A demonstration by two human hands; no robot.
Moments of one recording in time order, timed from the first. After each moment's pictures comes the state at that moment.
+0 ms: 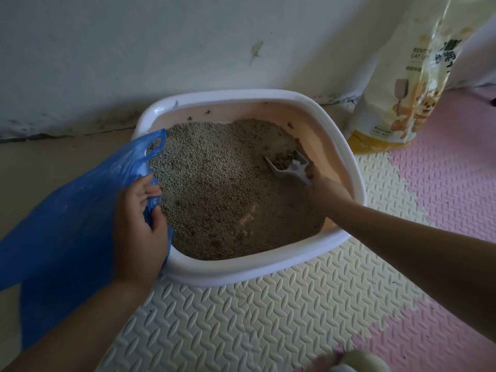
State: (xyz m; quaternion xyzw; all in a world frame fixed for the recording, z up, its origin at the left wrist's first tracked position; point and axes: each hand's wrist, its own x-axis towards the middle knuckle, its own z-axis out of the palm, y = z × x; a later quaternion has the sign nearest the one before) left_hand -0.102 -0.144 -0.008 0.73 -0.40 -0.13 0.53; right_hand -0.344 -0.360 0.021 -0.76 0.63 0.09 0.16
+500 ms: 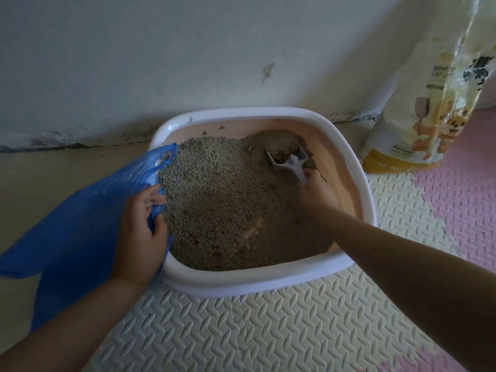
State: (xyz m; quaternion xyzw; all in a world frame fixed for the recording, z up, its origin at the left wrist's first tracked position) left_hand -0.102 -0.144 -0.007 0.76 -0.41 -0.11 0.50; right_hand -0.321 -0.380 0.007 -0.76 0.60 -0.03 0.25
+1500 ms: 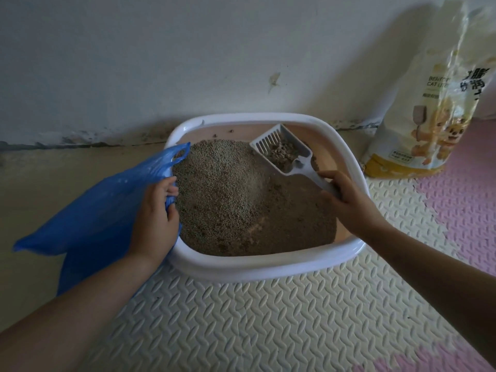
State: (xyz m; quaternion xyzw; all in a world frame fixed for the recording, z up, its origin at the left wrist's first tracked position) left_hand -0.102 -0.143 -0.001 0.79 -0.42 -0.09 0.43; right_hand -0.387 -0.358 0.054 -0.85 0.41 -0.13 0.30
